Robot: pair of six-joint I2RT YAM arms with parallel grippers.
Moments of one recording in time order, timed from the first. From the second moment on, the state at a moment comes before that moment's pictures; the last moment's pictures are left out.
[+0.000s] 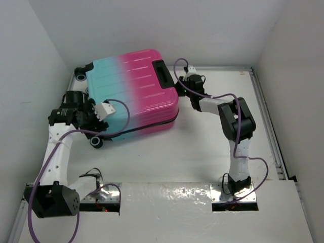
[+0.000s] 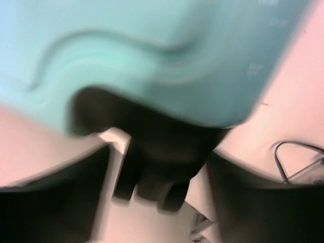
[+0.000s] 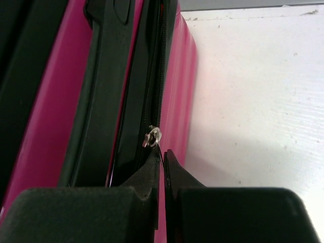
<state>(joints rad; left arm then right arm) 0.09 1.08 1.09 -1.08 0.17 1.11 0.35 2.13 1.31 0.49 -0.23 0.41</state>
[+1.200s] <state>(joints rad) 0.27 1.92 1.72 -0.68 -0.02 0.37 0.71 1.65 0.75 0.55 0.19 0.37</state>
